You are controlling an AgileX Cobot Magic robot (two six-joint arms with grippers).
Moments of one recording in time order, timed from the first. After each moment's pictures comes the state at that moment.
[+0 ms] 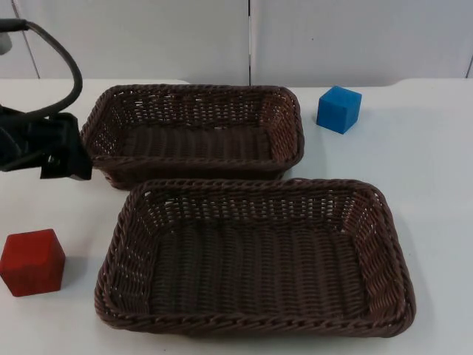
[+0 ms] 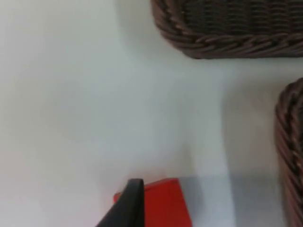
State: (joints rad) right arm 0.03 0.00 -0.52 -0.02 1.08 -0.04; left arm -0.16 1.45 -0.65 -0.25 0.26 0.09
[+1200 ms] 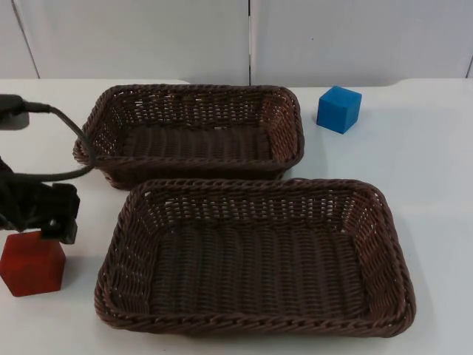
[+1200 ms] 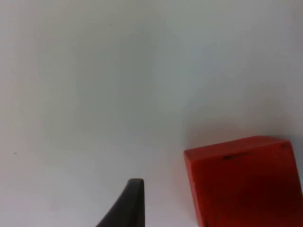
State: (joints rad) right arm 0.03 0.00 -0.52 -0.02 1.08 -0.04; left arm -0.16 1.69 -0.65 0.31 0.23 -0.44
